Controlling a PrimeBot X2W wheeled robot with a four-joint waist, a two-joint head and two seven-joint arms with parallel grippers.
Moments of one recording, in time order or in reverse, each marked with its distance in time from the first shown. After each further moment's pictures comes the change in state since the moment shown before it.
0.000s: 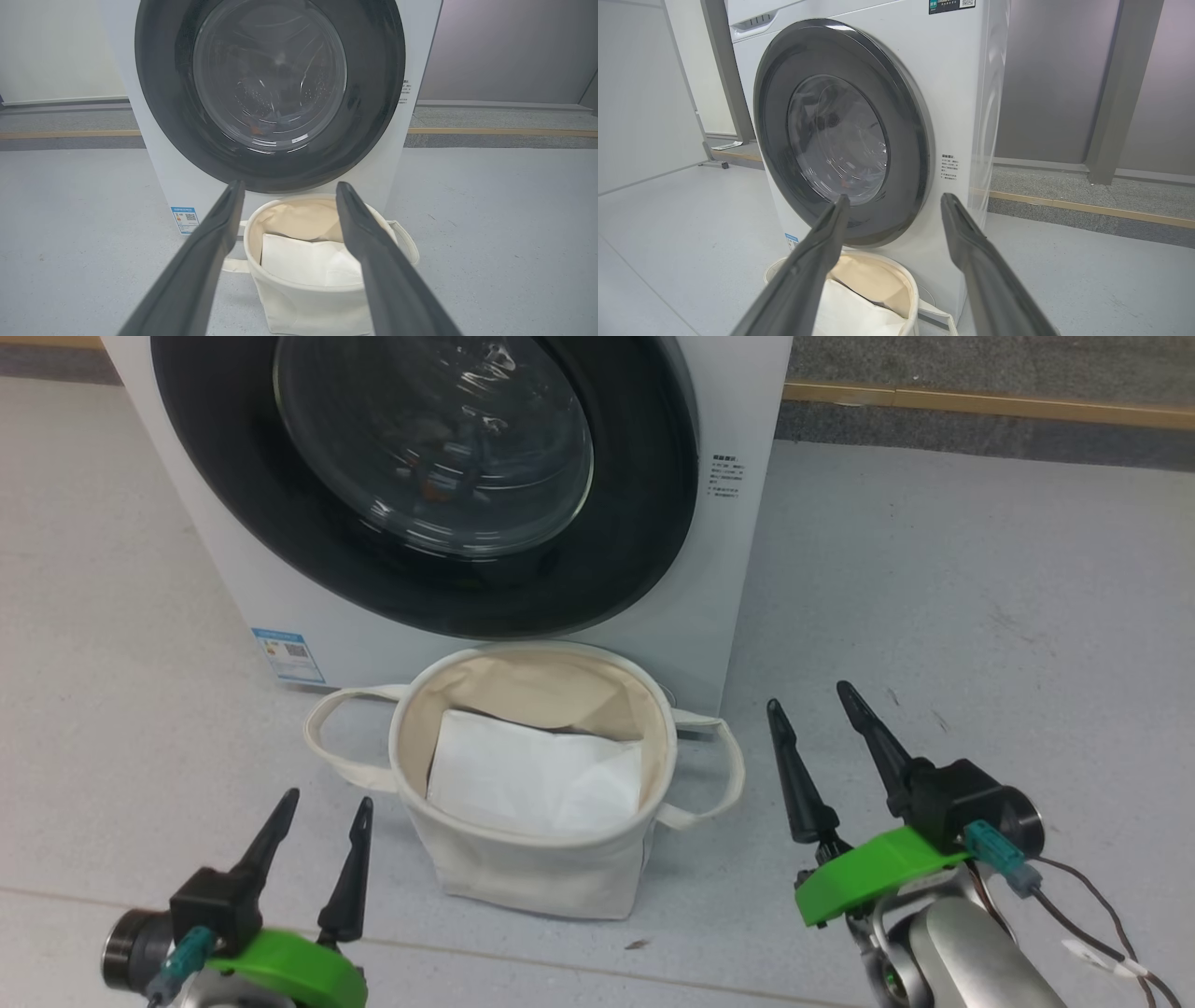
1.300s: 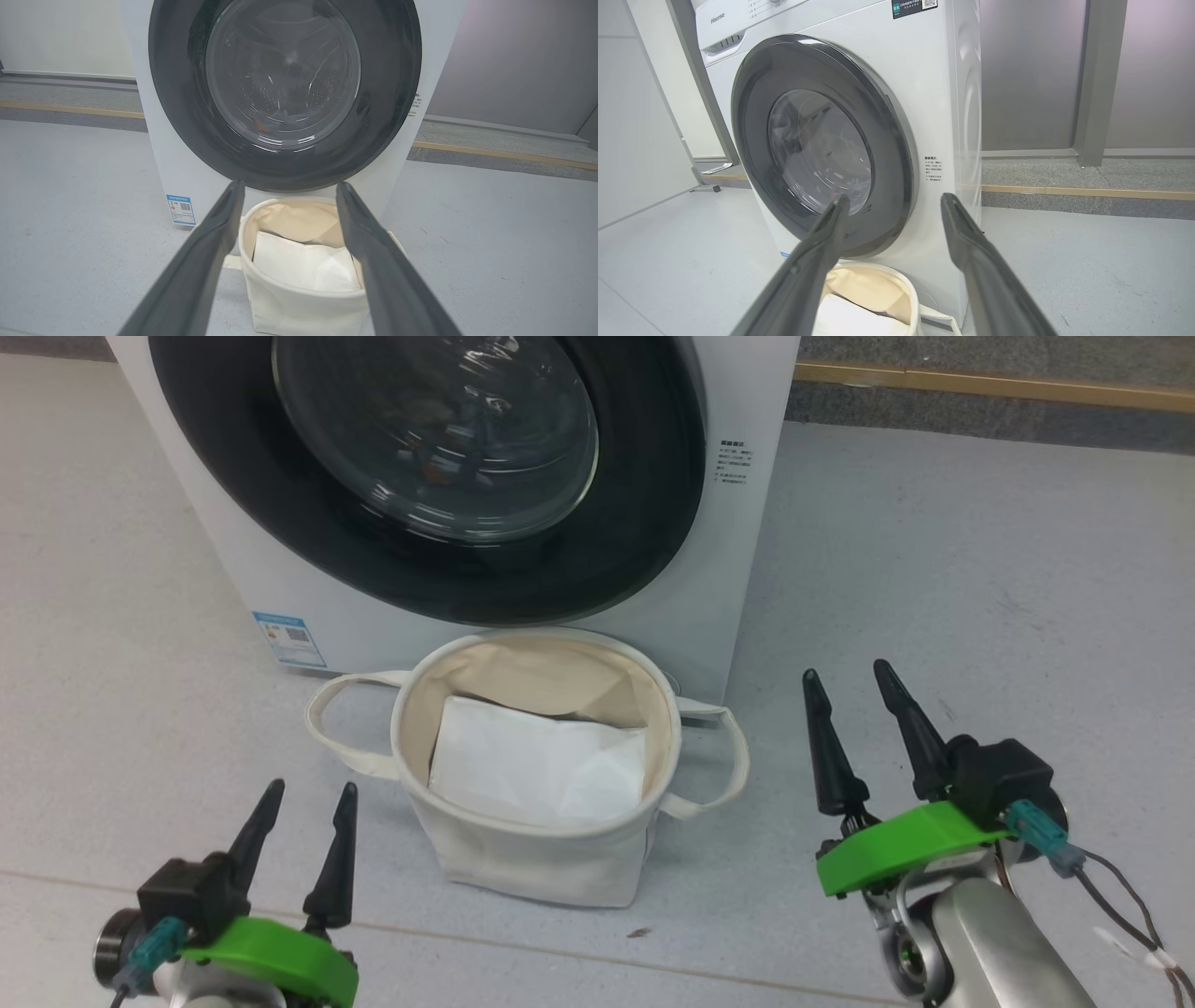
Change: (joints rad) left arm 0.000 -0.008 0.037 -0.012 -0.084 -0.021 0.001; right arm -0.015 0.012 -0.061 -0.005 0.070 0.000 0.000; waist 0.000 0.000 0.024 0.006
